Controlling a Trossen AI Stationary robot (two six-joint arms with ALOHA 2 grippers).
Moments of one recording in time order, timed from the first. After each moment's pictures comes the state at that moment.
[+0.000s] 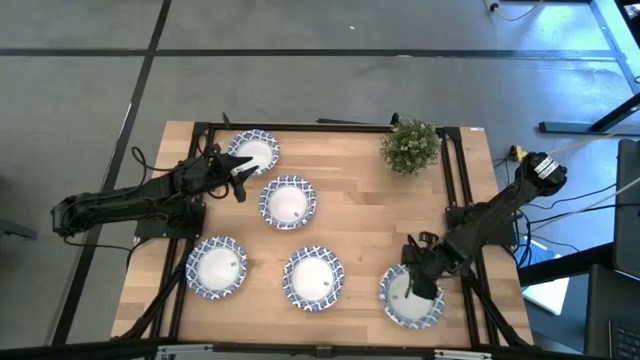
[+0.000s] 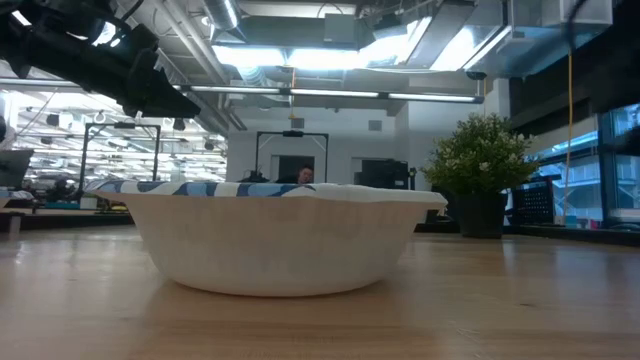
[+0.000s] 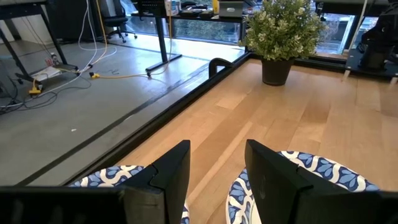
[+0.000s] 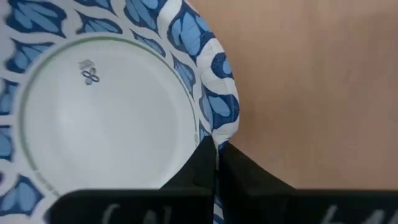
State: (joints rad) left arm 0.35 0.45 0.24 -0.01 -0.27 -0.02; right arm 0.67 1.35 0.70 -0.70 0.05 0.93
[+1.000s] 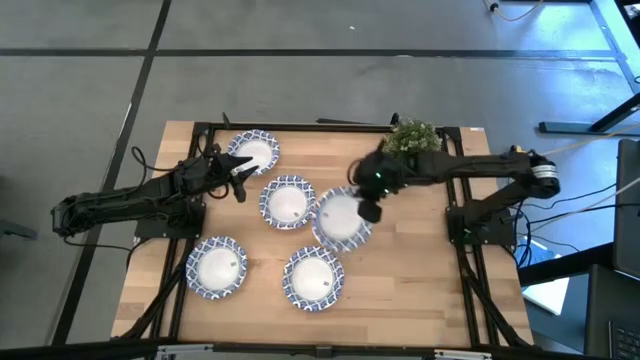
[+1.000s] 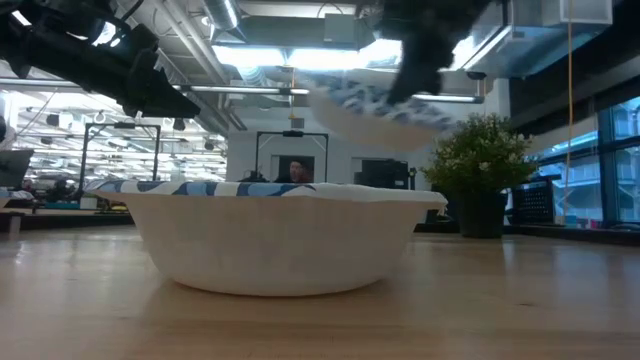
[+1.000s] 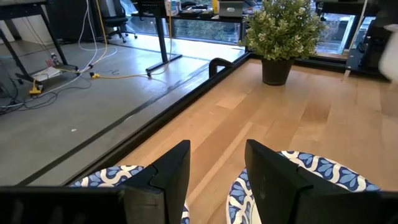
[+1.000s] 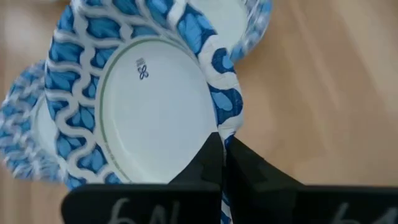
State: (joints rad) left arm 0.35 0.45 0.24 -0.01 -0.27 -0.02; right arm -0.10 1.45 1.21 -0.67 -0.02 0.19
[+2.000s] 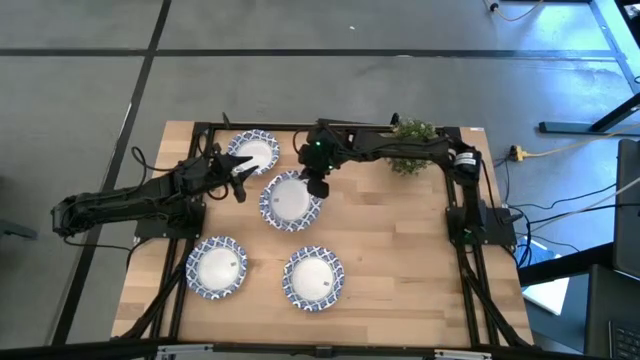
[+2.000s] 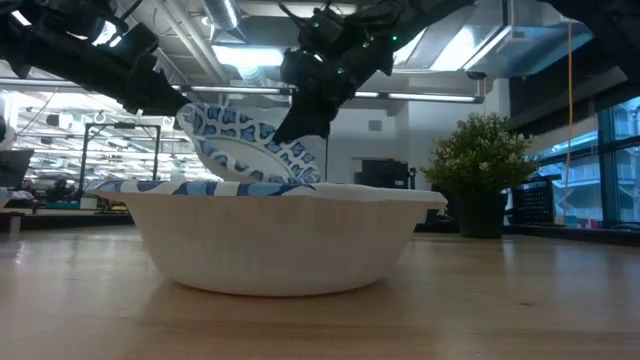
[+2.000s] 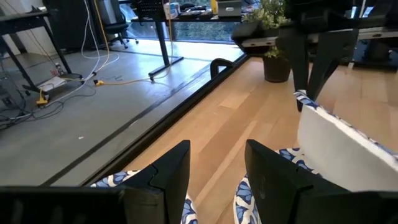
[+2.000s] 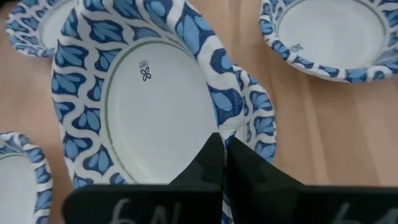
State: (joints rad) left arm 0.35 0.45 0.24 -0.01 -0.27 0.04; right arm -0.29 2.03 1.66 -0.45 -0.31 -0.12
